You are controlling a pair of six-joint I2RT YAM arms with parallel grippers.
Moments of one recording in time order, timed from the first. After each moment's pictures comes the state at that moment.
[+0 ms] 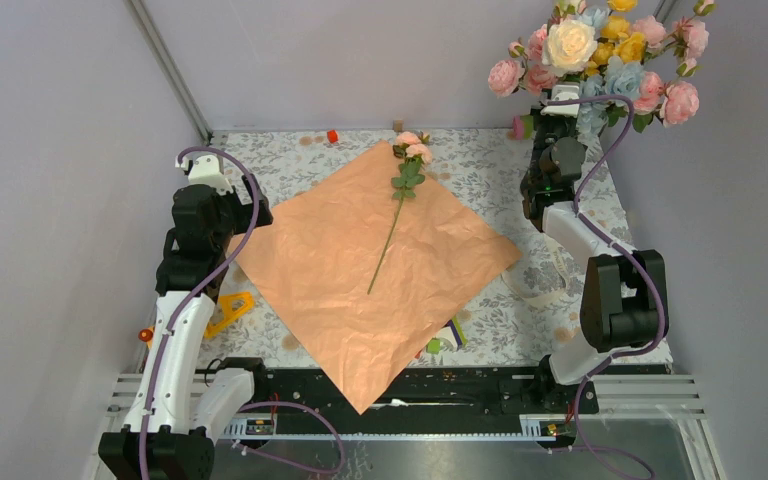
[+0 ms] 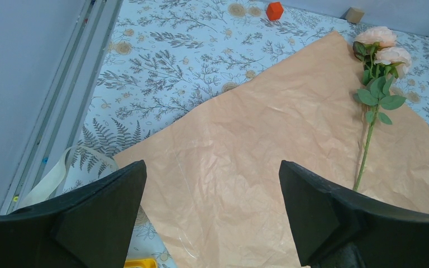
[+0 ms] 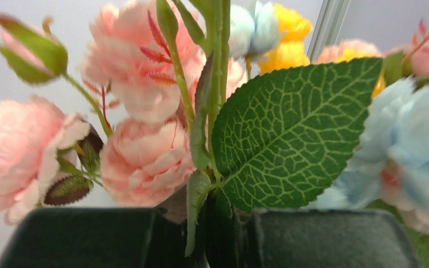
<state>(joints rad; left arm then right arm) -0.01 0.88 0.95 -0.42 -0.07 -0.18 0.13 1.59 1.08 1.02 0.36 -0.38</state>
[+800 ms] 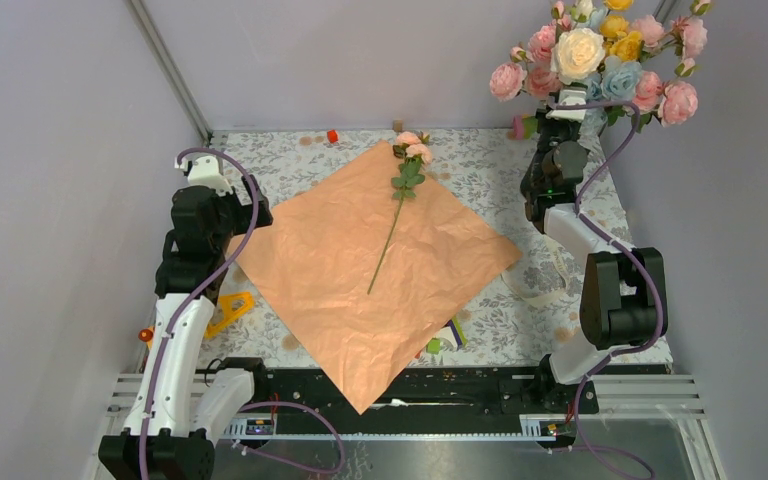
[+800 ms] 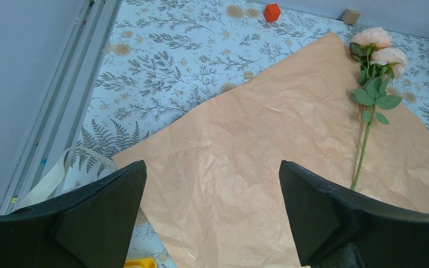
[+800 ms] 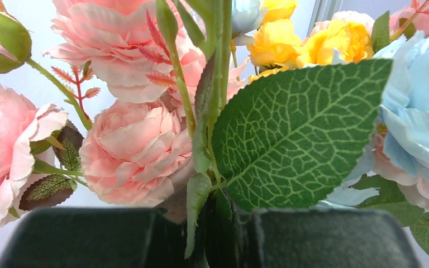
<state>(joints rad) -0.01 0.87 0.94 -0.42 -0.06 -0.18 0.10 1.63 1.05 1.03 0.36 -0.32</state>
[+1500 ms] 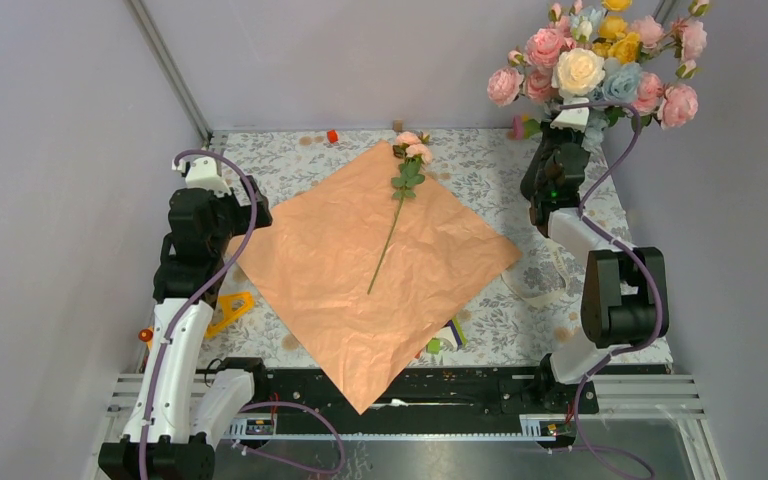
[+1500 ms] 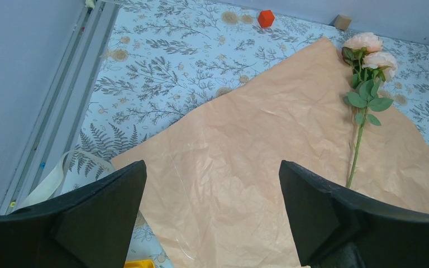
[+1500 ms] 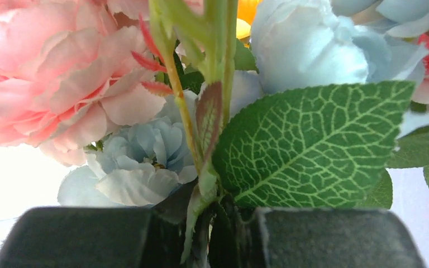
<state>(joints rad) -0.01 0.85 0.94 -0.42 -0.05 -0.18 0.06 1.63 1.00 0.94 0.40 -0.29</state>
